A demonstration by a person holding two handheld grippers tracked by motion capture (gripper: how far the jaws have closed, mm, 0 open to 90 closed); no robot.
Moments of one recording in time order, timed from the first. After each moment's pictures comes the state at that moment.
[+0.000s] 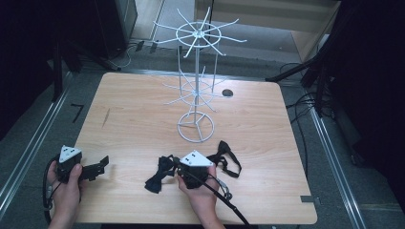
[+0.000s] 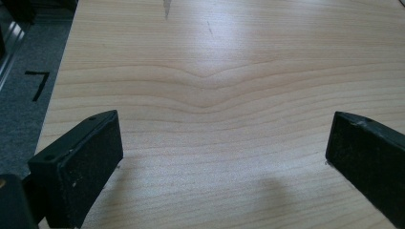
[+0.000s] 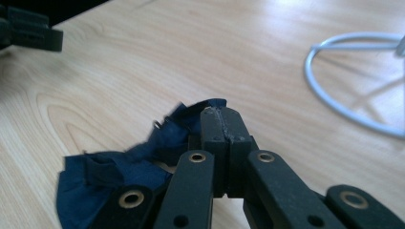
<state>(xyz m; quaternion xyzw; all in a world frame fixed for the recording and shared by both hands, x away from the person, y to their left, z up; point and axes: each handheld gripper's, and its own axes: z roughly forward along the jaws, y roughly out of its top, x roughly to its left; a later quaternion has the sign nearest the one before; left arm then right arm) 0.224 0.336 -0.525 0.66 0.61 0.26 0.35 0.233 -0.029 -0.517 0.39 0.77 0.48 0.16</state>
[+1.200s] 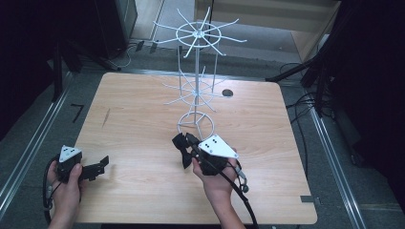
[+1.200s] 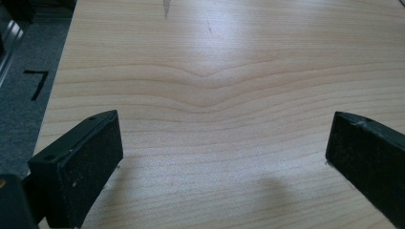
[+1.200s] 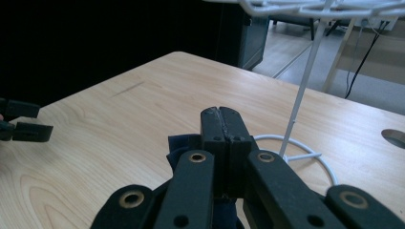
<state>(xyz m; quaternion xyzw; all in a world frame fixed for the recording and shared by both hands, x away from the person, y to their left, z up) 0.224 0.336 -0.525 0.66 0.61 0.25 0.35 0.239 -0.068 -0.439 0.37 0.71 0.54 0.25</state>
